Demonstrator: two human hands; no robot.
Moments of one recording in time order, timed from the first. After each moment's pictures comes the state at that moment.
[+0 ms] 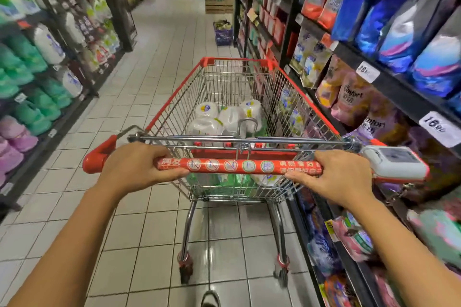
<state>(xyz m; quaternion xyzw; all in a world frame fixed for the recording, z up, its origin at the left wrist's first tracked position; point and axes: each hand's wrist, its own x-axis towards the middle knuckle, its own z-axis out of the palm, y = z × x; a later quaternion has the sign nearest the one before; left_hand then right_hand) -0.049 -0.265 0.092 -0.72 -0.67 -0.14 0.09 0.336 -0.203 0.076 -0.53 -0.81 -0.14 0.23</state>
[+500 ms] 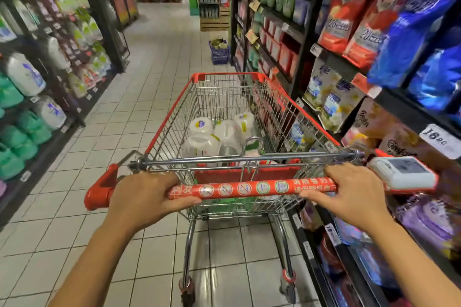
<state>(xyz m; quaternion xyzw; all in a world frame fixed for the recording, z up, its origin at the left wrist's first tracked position) -0.111 -0.040 0.085 -0.73 -0.66 -0.13 0.10 0.265 0.031 0.079 -0.51 -0.80 -0.16 0.28</state>
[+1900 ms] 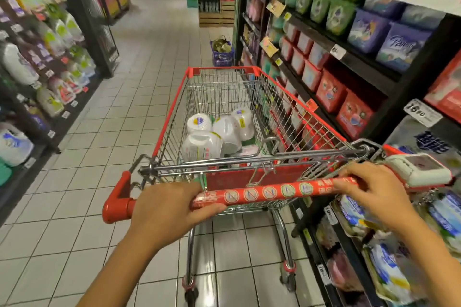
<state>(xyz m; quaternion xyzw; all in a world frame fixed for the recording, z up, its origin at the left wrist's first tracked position) -0.250 0.388 0.101 -0.74 -0.66 -0.14 0.05 0.113 0.471 0.103 -0.54 -0.80 0.06 0.25</state>
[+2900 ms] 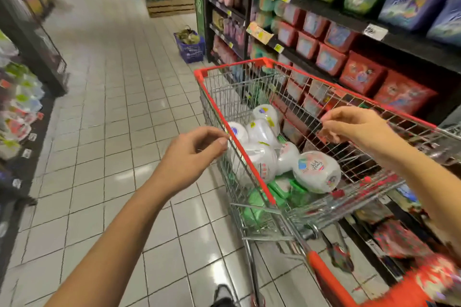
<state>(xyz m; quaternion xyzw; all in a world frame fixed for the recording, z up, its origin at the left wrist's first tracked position) -0.529 0.585 0.116 -0.68 -0.47 -0.39 -0.42 -0.202 0.596 0.129 -0.61 -0.58 0.36 0.40</state>
